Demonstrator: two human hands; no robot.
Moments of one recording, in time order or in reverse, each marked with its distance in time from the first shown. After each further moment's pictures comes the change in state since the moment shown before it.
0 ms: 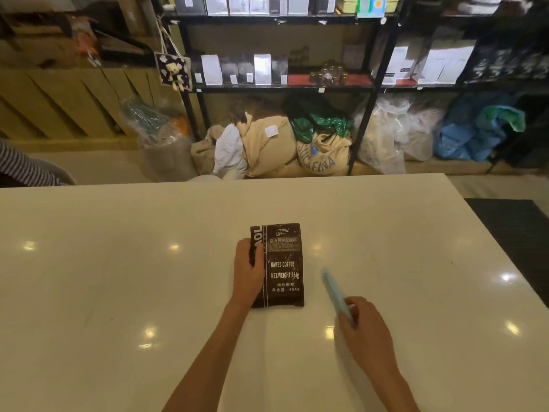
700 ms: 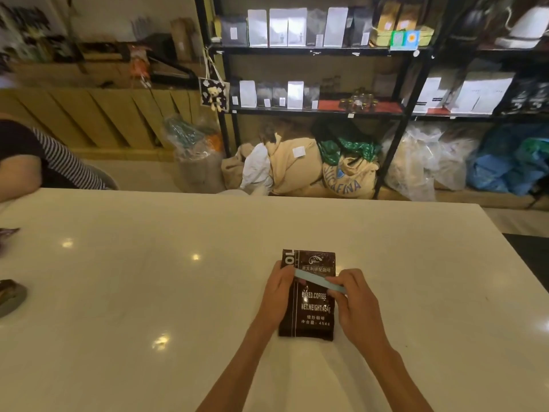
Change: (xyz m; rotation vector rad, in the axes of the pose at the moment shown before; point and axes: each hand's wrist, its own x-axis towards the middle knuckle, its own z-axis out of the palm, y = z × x) left_hand -0.027 0.035 -0.013 -0.407 -0.243 -0.291; right_hand 0.047 -0.076 0.001 0.075 0.118 -0.605
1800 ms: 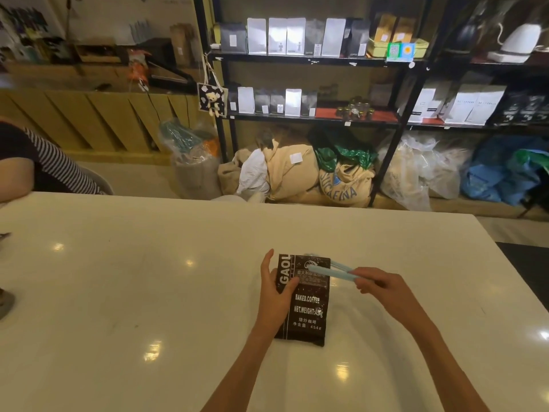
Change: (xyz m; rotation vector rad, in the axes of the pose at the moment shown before) left_hand 0.017 -0.005 0.003 -0.066 0.120 0.015; right_hand 0.048 0.051 -0.060 0.473 -0.249 0.333
